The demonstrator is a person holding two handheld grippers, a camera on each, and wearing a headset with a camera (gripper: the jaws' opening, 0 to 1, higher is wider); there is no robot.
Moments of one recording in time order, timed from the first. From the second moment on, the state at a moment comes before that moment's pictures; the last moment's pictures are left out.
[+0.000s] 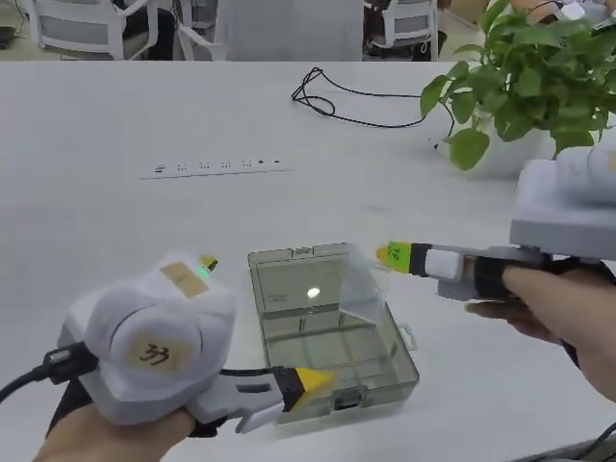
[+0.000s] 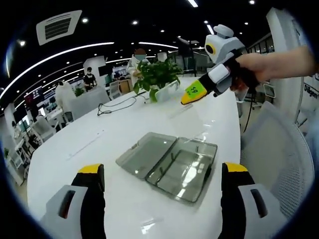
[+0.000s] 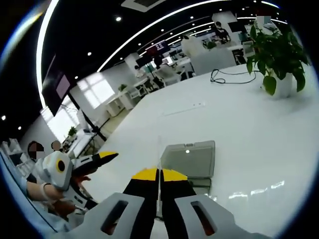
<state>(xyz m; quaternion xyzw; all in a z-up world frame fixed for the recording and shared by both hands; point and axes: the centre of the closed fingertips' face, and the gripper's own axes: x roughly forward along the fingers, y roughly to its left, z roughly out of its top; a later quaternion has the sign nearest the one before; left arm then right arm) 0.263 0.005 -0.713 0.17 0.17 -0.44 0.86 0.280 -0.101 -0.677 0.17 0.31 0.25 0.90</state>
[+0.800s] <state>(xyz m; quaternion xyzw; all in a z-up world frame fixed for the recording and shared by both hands) 0.285 0.048 -0.745 0.17 0.18 -0.52 0.82 0.285 -0.108 -0.726 0.12 0.50 0.16 0.84</state>
